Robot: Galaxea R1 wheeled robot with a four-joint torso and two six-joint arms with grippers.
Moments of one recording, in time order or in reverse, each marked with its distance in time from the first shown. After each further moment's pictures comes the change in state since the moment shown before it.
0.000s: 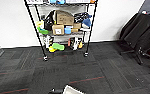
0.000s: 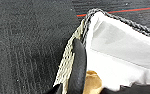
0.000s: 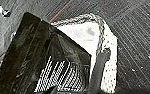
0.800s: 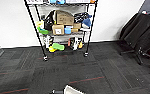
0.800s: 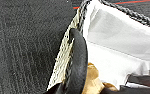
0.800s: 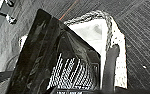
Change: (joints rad) left arm 0.015 -0.014 0.043 0.004 0.025 0.003; right arm -0.025 0.000 0.048 0.001 0.082 0.029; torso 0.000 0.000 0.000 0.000
